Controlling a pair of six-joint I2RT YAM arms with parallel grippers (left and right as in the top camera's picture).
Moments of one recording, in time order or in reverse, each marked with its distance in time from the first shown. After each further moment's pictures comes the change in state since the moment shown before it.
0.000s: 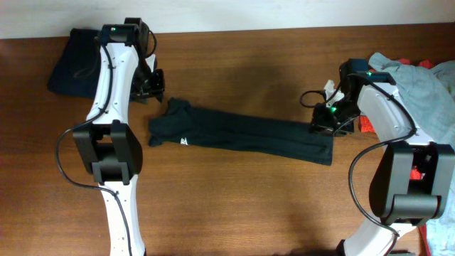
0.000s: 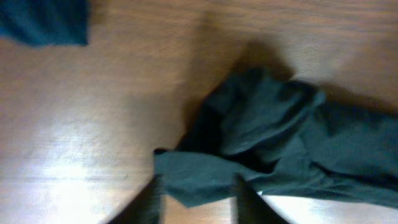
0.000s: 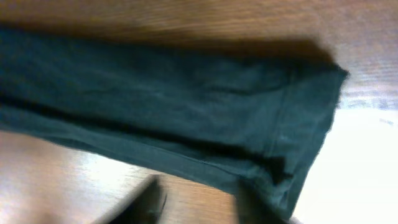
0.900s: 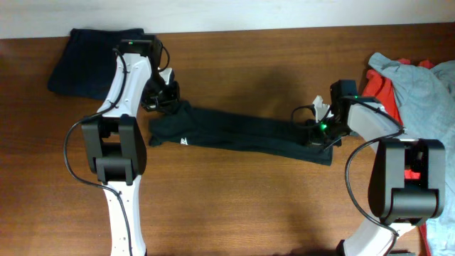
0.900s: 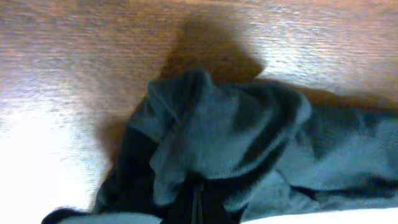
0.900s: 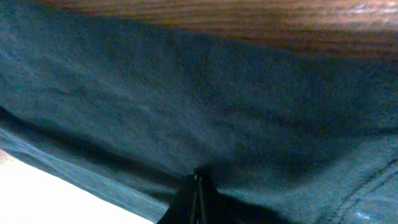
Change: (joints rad) left arm -0.032 0.000 -0.244 0.189 0.152 0.005; right arm 0.016 0.002 -0.264 0.312 -0.078 -0.057
